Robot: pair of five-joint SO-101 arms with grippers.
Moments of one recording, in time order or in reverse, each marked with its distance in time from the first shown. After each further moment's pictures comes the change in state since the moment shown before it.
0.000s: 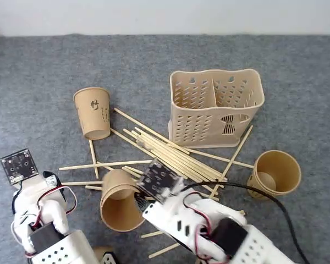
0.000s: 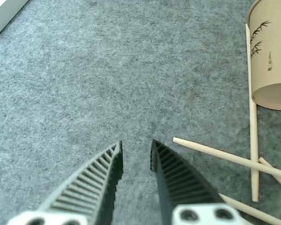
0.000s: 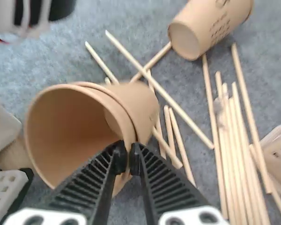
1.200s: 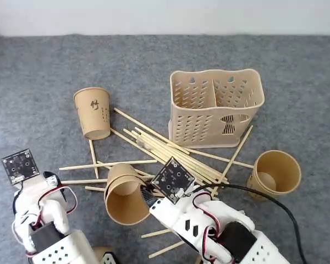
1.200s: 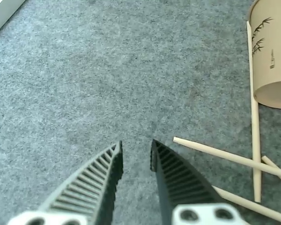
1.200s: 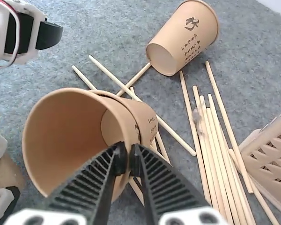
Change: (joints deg) left arm 0.0 0.0 1.4 -1.3 -0.2; right arm 4.0 -6.2 4.7 -2.2 0.2
